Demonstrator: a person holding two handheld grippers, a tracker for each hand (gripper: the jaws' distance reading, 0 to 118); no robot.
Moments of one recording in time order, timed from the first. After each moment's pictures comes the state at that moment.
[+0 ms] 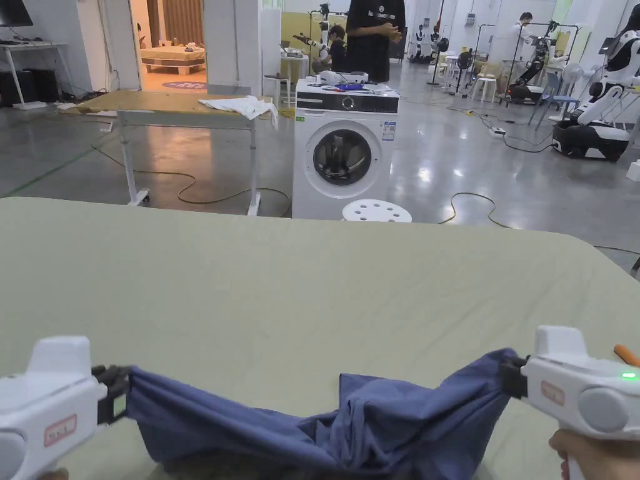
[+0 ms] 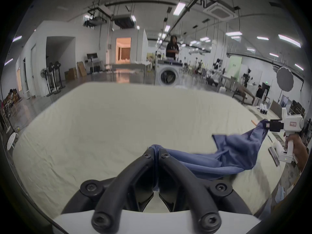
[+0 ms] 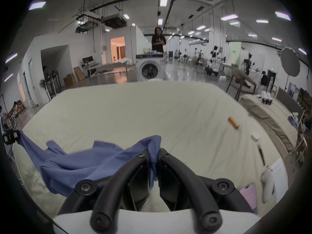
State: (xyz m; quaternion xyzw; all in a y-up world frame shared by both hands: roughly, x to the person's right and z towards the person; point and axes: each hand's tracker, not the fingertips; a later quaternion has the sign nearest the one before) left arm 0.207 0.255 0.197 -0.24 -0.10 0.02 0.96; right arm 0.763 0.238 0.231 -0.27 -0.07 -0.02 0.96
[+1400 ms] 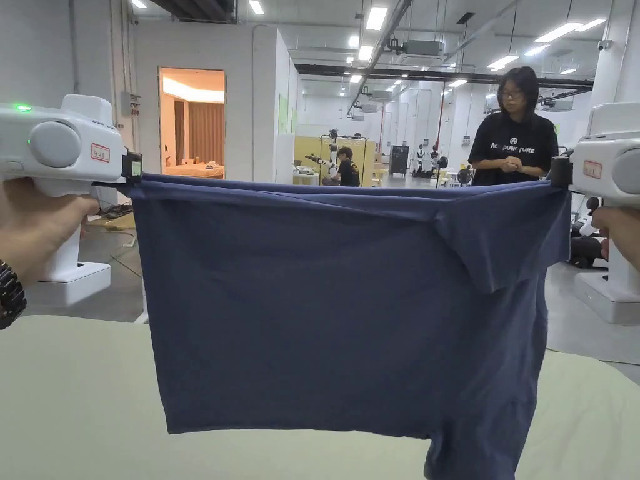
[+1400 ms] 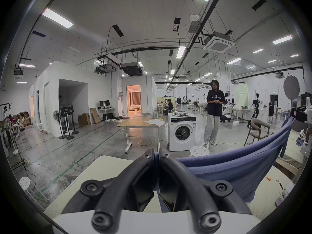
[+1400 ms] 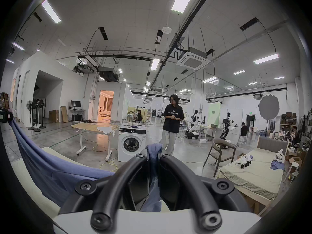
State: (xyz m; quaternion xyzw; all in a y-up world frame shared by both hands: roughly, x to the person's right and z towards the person) left arm 0.195 0.587 0.021 -0.05 -0.04 -0.02 1.00; right arm 0.748 0.598 0.133 0.00 -0.16 0.07 0.99
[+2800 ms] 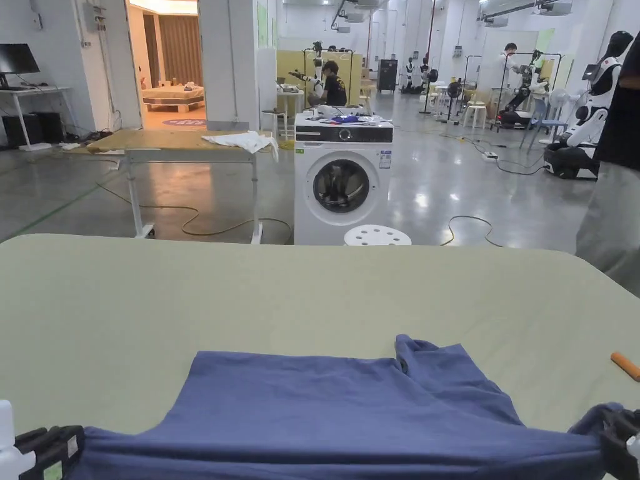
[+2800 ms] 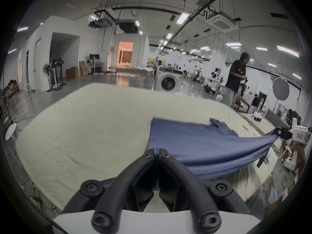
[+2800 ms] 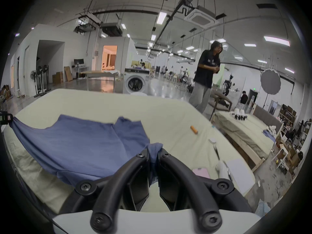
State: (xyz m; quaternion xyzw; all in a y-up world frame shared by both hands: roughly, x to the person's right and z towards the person) left arm 0.139 0.253 0.289 -0.27 -0.11 0.06 0.96; right arm 0.721 0.270 0.397 -0.25 -0.15 0.05 0.96
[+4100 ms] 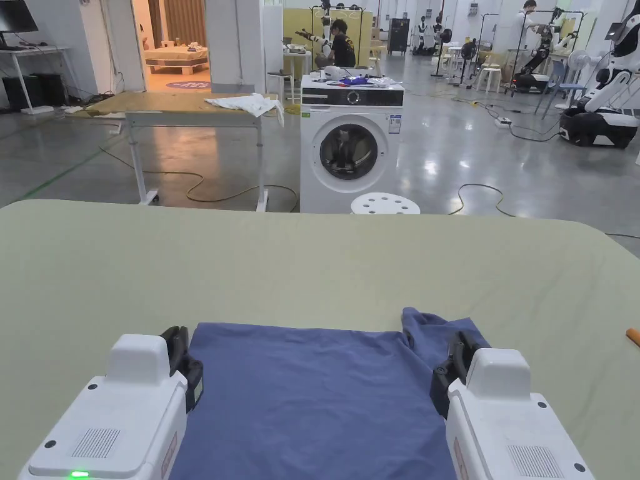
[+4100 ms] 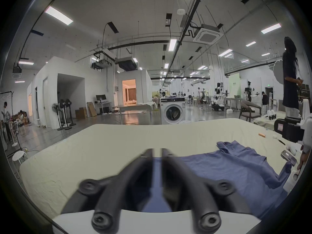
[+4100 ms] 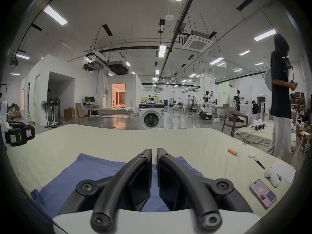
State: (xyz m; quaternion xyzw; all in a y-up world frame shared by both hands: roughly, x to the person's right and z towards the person) left arm 0.273 0.238 0.254 -0.06 -0.06 -0.03 1.00; right arm 0.590 0.221 0.310 -0.03 -0.10 0.01 0.99
